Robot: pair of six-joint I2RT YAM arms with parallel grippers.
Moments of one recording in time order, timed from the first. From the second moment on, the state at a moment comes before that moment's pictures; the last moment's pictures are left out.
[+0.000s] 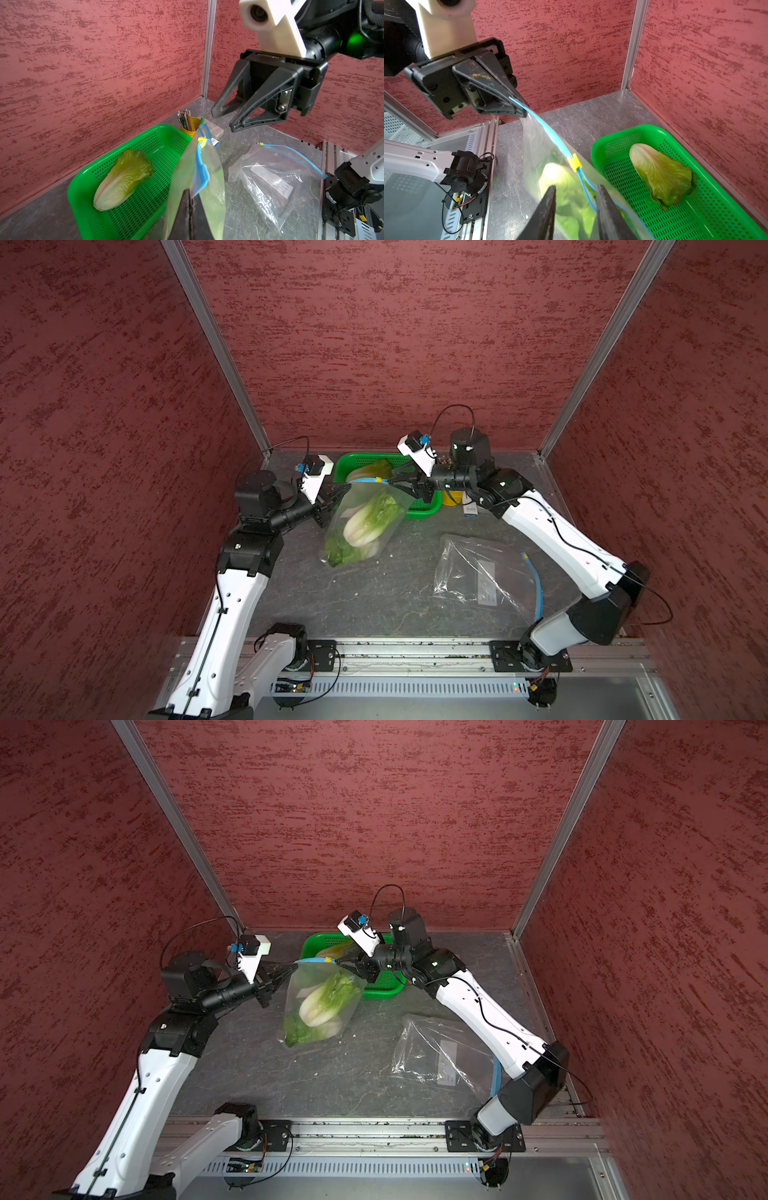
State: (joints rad) left arm -0.09 0.92 1.10 -0.43 0.77 0.15; right arm 0.65 1.57 1.69 -0.47 -0.60 -0.15
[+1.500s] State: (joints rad) left arm -0.09 0.94 1.11 -0.44 0.84 0.17; right arm 0.69 1.58 1.73 -0.51 -0.65 -0.19
